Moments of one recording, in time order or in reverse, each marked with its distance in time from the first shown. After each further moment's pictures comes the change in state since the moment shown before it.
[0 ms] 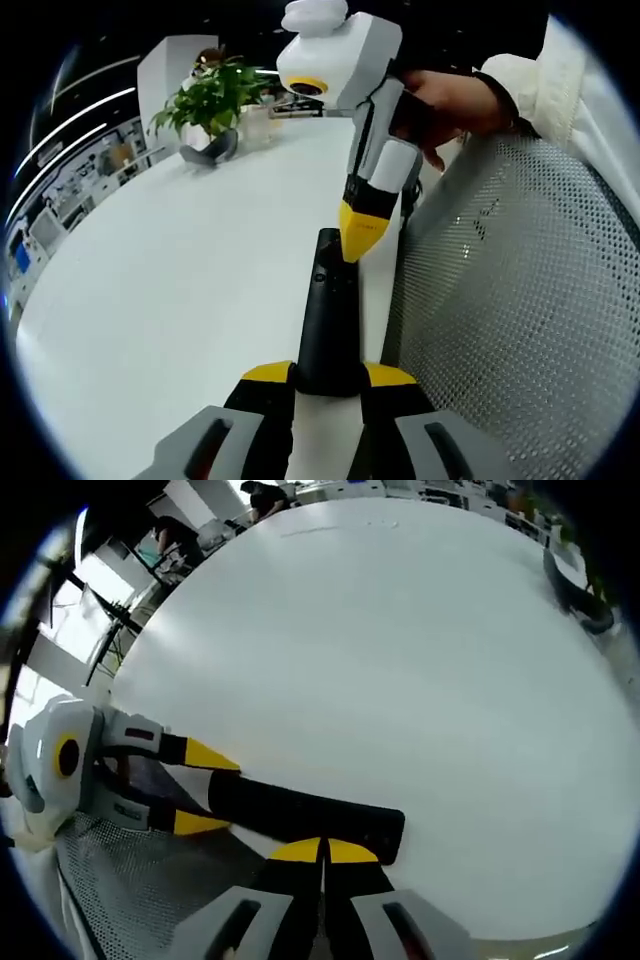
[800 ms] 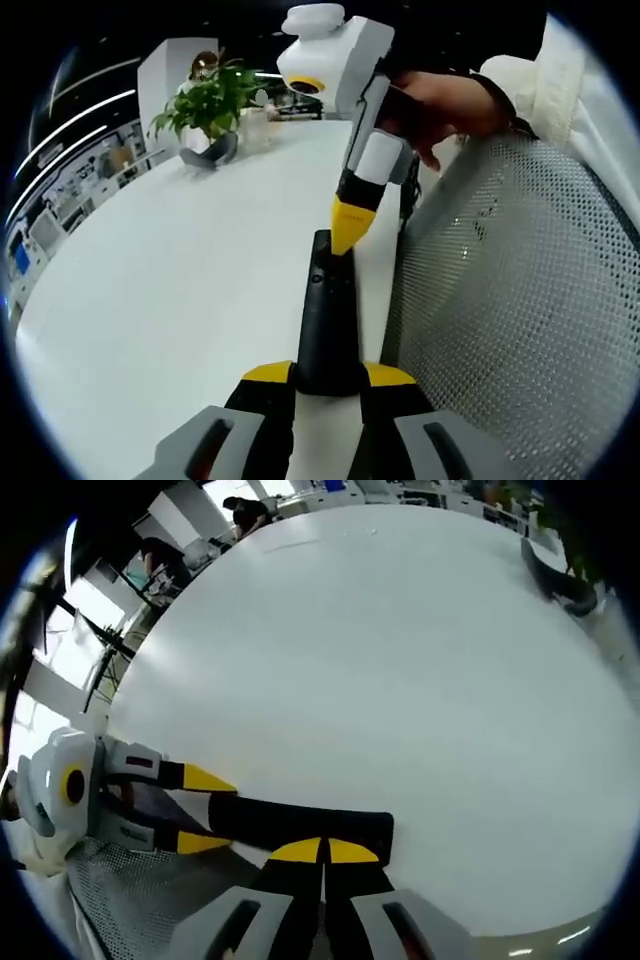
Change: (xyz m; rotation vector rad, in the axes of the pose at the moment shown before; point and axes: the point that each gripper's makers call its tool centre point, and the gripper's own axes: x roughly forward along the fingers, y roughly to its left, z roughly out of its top) left arm 0.000 0.001 0.001 0.005 -0.014 -0.004; right arm -0.006 -0.009 0.012 0.098 -0.069 0.011
